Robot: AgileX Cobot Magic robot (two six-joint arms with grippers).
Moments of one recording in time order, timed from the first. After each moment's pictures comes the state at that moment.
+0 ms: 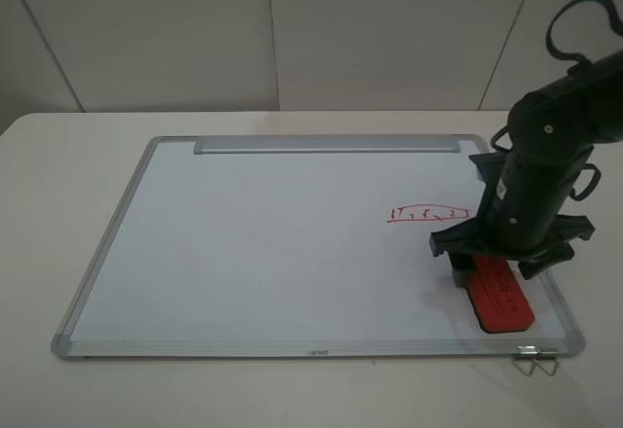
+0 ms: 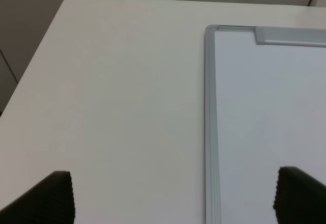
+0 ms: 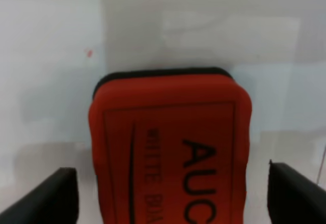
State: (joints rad) left arm 0.06 -0.01 -0.50 0.02 1.07 -0.02; right arm 0.36 1.76 -0.79 -0.22 0.73 0.51
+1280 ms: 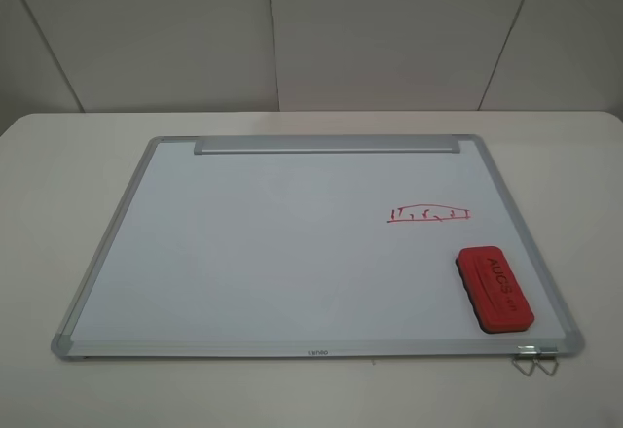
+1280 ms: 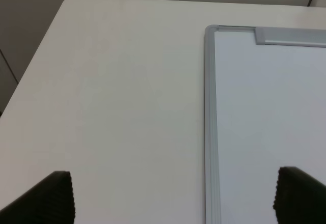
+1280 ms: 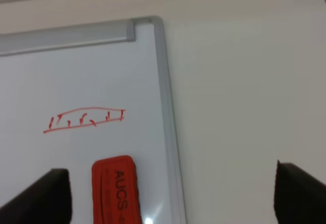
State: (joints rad) left arm 0.06 -0.01 -0.50 0.02 1.07 -0.02; right arm 0.06 0.43 -0.79 -0.14 1.10 0.23
